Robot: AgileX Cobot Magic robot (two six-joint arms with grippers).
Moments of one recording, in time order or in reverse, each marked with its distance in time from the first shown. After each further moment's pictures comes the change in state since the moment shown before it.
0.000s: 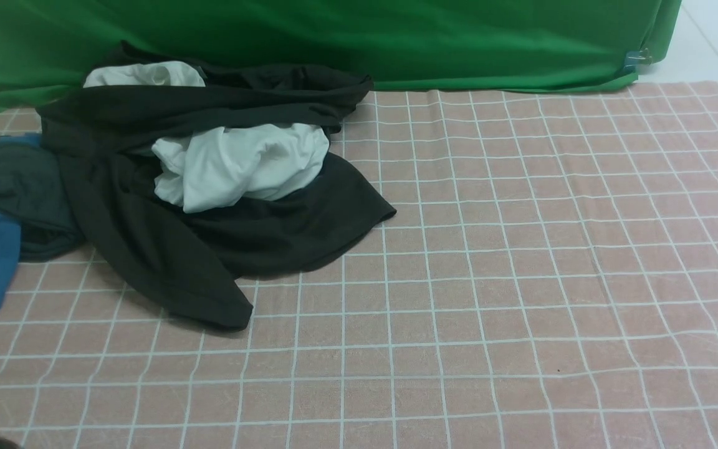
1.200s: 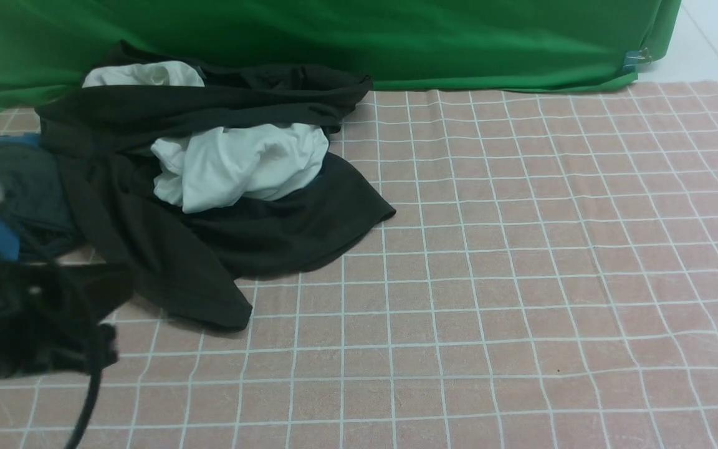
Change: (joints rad) right arm 0.010 0.000 0.000 0.121 -0.270 0.390; left arm -0.066 0.745 -0.581 -0.147 0.702 0.377
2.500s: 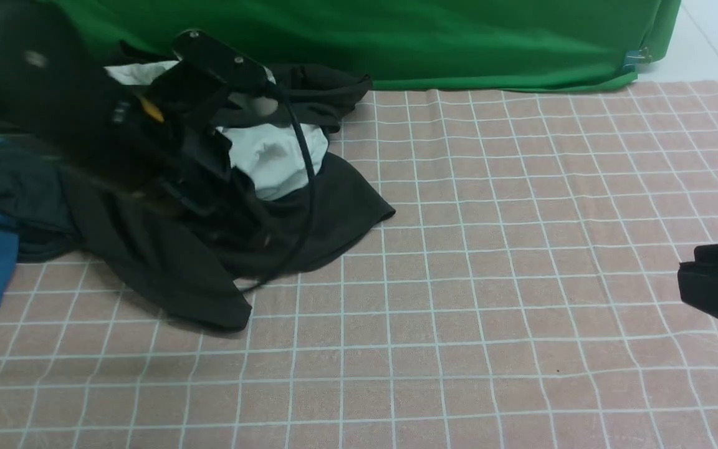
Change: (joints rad) right arm 0.518 0.685 -0.772 0.002 0.759 -0.637; left arm -0.241 0.763 -0.577 0.433 0.116 -0.081
